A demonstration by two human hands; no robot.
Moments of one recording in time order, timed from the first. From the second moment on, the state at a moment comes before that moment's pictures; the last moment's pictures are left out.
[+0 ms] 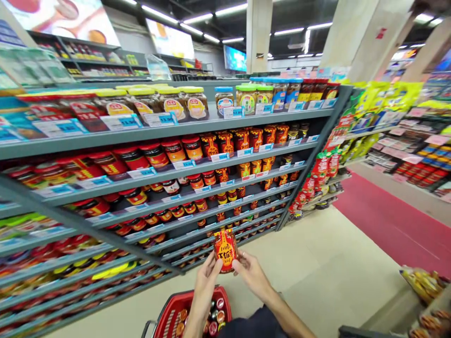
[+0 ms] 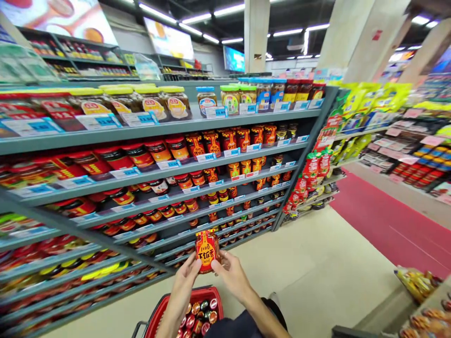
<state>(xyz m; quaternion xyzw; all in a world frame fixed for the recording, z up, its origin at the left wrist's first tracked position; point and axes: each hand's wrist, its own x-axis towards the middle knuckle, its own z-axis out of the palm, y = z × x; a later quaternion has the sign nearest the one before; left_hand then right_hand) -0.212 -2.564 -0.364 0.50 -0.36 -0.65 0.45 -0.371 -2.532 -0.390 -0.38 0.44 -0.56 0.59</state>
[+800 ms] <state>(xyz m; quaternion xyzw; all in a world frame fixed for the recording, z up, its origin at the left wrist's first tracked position) -0.092 -2.488 -0.399 0.42 -0.32 -0.64 0.56 -0.257 -2.493 -0.391 -0.49 0.49 -0.40 0.60</state>
